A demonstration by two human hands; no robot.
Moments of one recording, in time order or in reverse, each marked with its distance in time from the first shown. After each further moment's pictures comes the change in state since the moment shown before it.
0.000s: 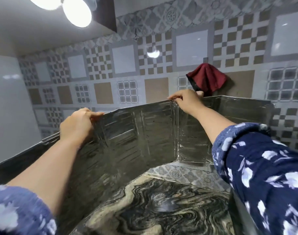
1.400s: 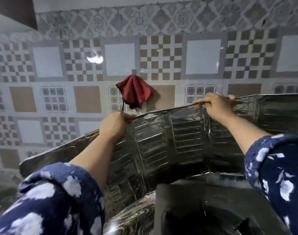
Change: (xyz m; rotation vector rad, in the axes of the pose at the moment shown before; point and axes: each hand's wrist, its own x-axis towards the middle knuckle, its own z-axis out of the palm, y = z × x) left_hand -0.002 0.304 0.086 -0.410 -0.167 0.314; right_hand -0.068 0.235 -0.194 -0.359 0.174 0.179
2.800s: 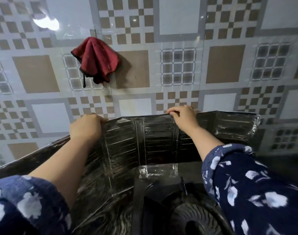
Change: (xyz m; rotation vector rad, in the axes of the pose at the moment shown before) left_hand -0.021 -0.011 0.074 0.306 -0.131 -0.082; right_hand -0.072 0.026 0.111 0.243 -0.183 0.219
